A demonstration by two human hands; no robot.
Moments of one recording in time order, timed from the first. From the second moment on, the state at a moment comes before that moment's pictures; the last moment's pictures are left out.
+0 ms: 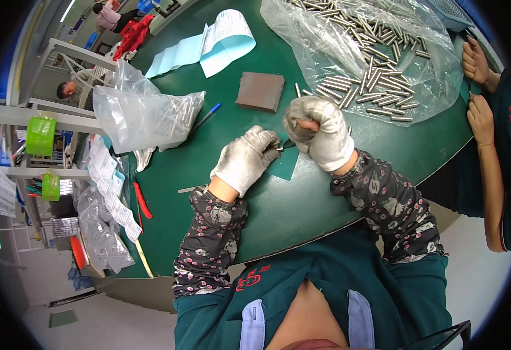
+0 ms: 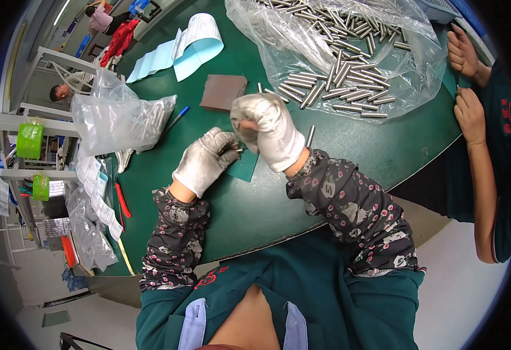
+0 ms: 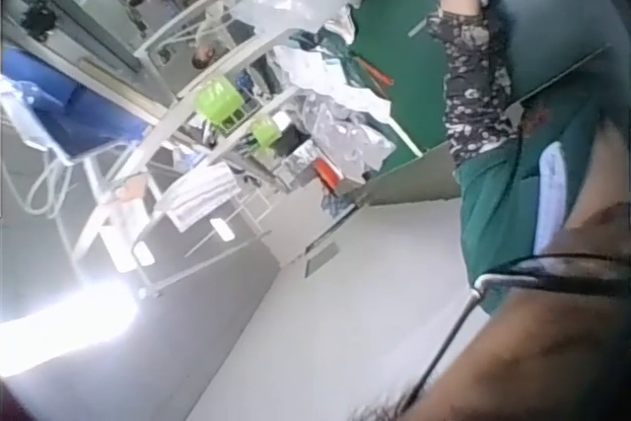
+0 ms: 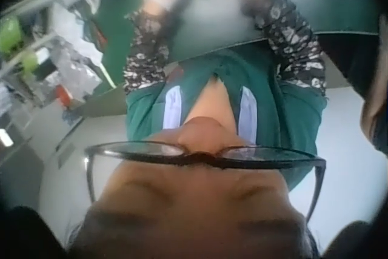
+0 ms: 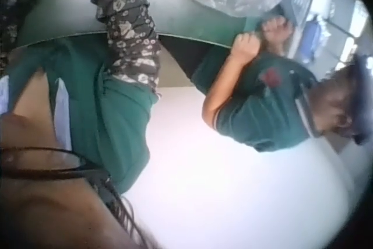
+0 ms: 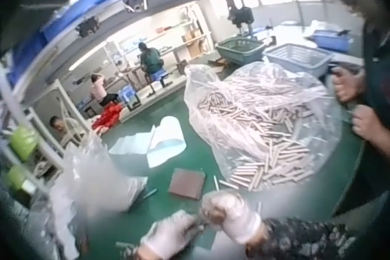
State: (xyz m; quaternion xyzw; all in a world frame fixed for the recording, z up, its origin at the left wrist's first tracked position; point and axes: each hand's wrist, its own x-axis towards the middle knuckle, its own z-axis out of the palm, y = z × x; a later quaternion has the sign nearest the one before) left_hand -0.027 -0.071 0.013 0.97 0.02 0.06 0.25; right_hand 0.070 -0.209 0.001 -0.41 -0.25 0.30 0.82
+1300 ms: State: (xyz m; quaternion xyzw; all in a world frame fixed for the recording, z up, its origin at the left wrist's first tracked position) left_hand -0.053 -0.057 -0.005 0.71 0.12 0.13 0.68; right_hand 0.071 -0.210 0.000 -0.38 -0.30 0.29 0.83
